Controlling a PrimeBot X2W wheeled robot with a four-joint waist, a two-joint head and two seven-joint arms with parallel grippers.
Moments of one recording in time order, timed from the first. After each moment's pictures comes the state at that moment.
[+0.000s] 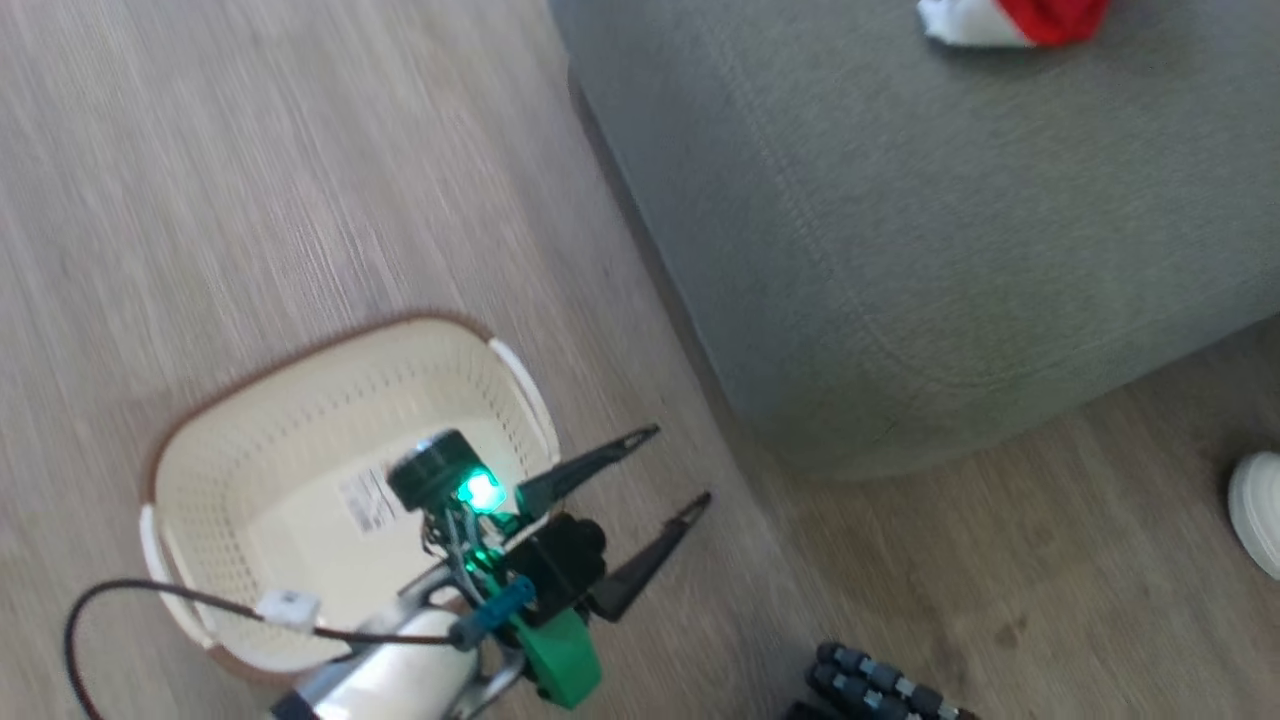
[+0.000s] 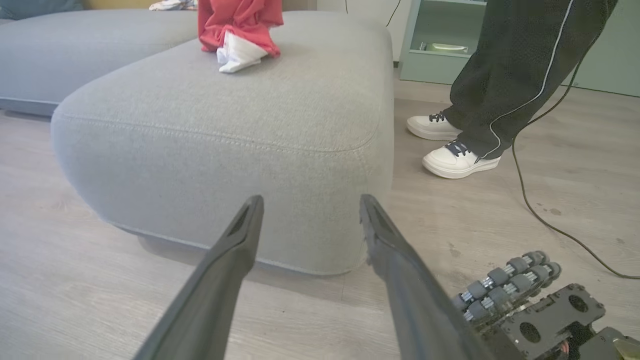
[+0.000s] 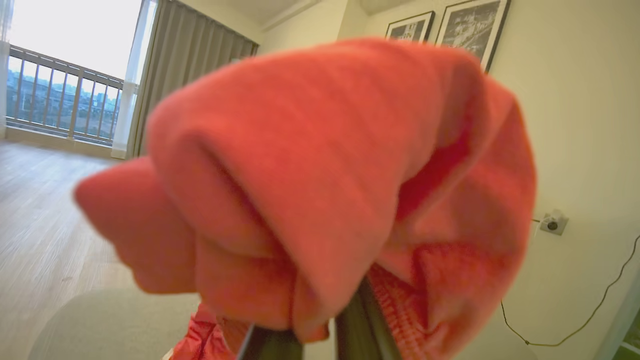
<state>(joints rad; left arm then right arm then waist) -0.33 0.27 -0.75 0.14 -0.09 -0.13 -0.26 -0.42 -0.17 -0.41 -0.04 0.04 0.13 -0.26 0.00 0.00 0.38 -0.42</state>
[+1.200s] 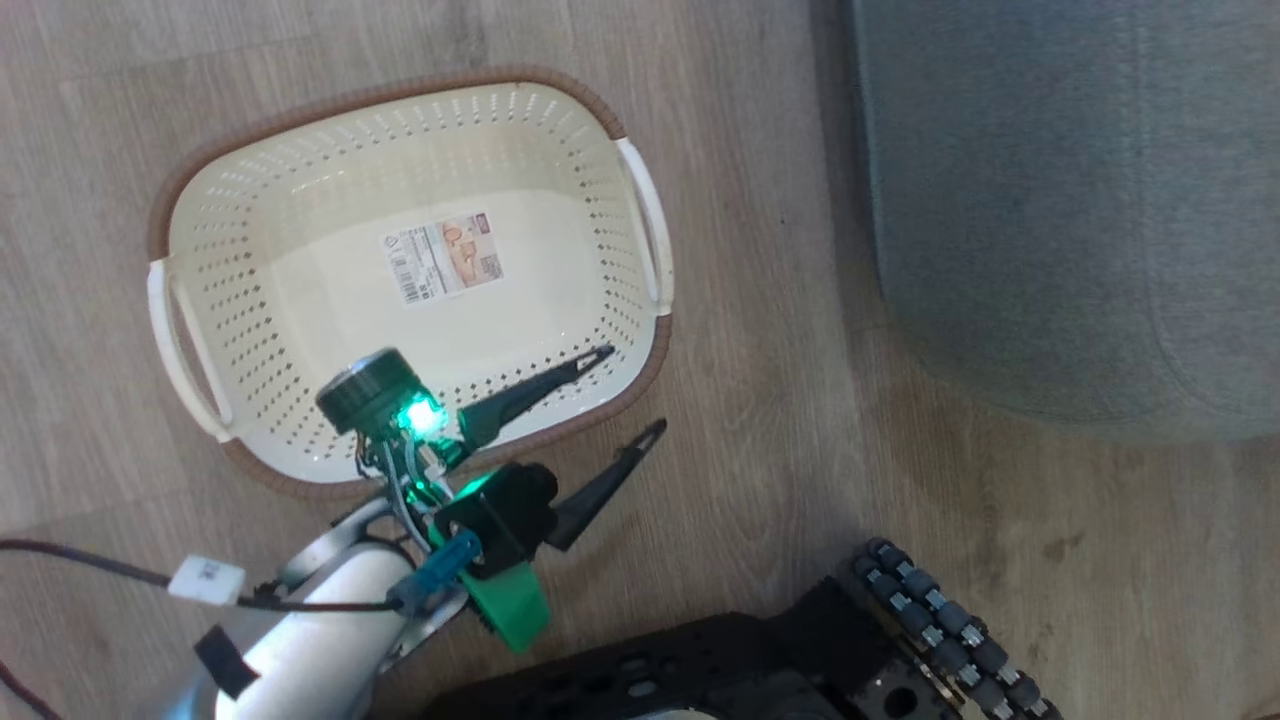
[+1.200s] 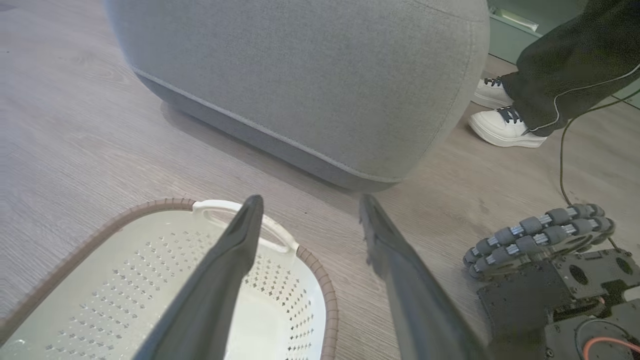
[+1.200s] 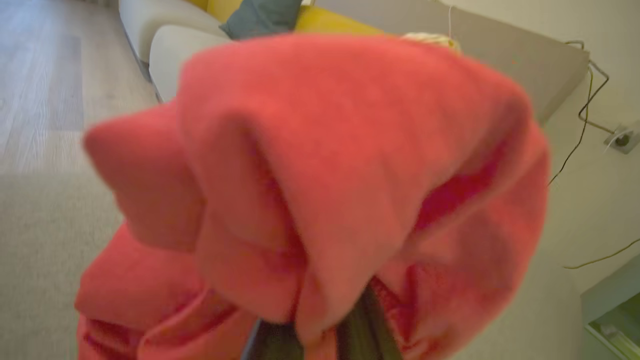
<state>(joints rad) -0.43 0.39 -0.74 0.05 -0.06 -0.13 -0.26 -1.16 -0.51 -0.58 0.88 -0.09 0.13 -0.26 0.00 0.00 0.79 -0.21</state>
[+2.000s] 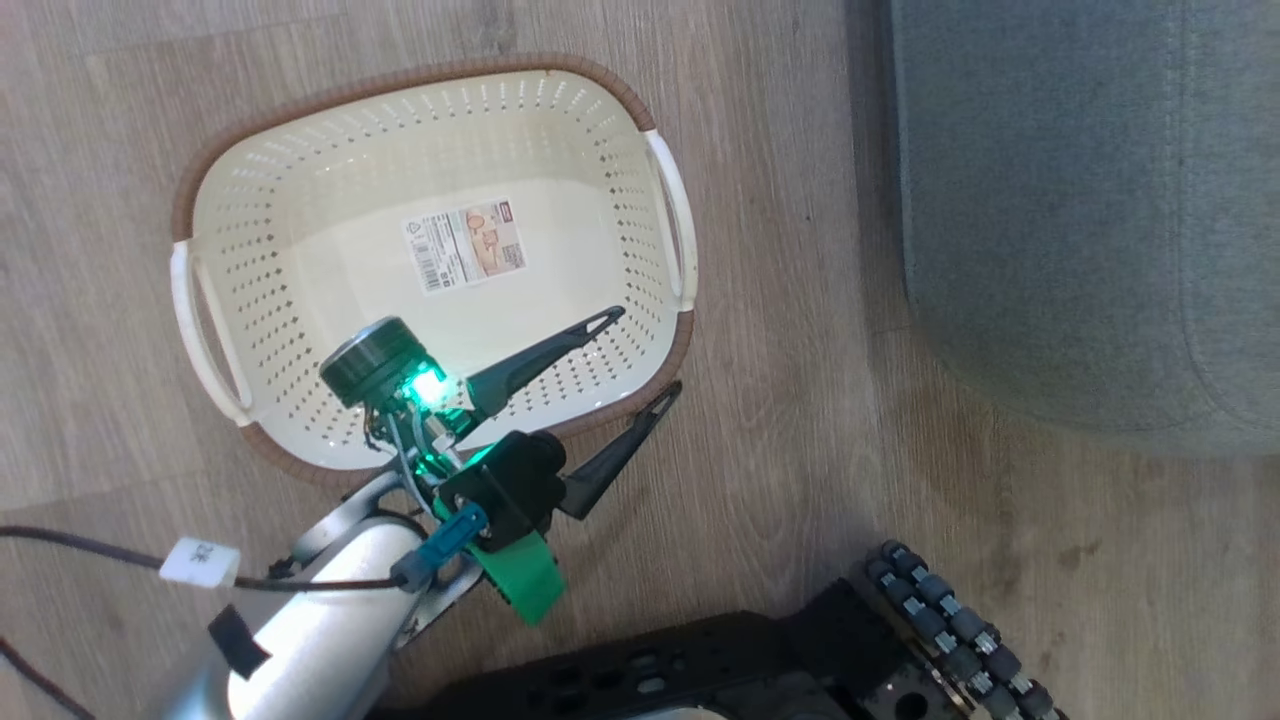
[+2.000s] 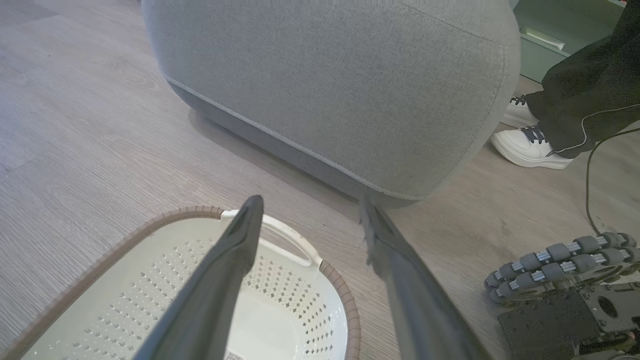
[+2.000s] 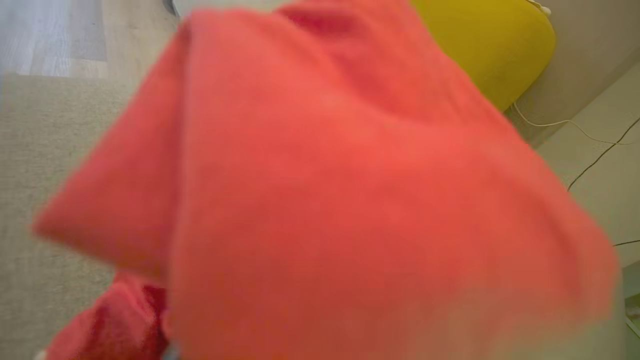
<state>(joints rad) -0.46 0.34 -0.71 0.05 -0.06 -0.13 -0.26 -1.23 -0.49 -0.57 1.08 -0.21 0.13 -0.26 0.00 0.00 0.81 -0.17</state>
